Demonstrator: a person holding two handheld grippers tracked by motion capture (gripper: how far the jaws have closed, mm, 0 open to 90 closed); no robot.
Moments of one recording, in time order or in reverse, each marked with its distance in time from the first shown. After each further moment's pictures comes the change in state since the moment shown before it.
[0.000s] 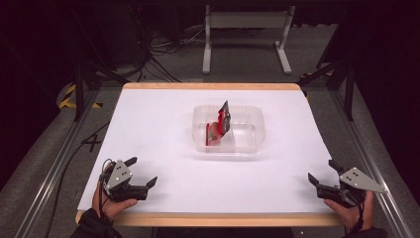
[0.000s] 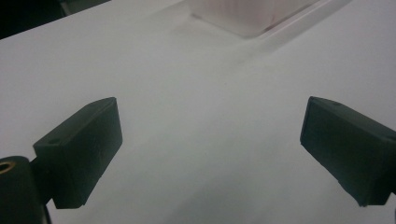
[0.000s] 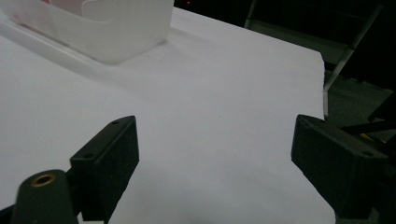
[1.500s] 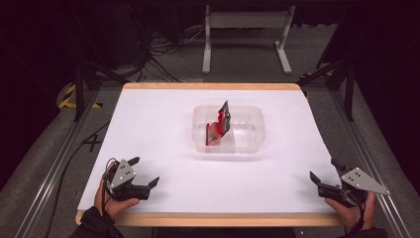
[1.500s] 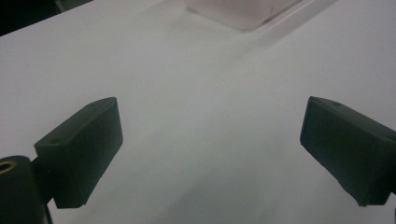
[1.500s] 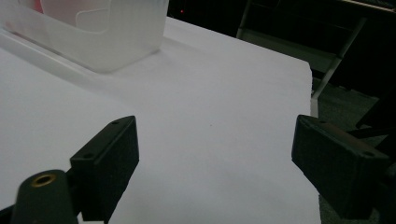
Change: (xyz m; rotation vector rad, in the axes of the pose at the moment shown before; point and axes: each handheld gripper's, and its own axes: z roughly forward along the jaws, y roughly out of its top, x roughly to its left) left arm -0.002 0.001 0.007 0.020 -0.008 0.029; right arm -0.001 0.002 -0.003 -0.033 -0.029 -0.008
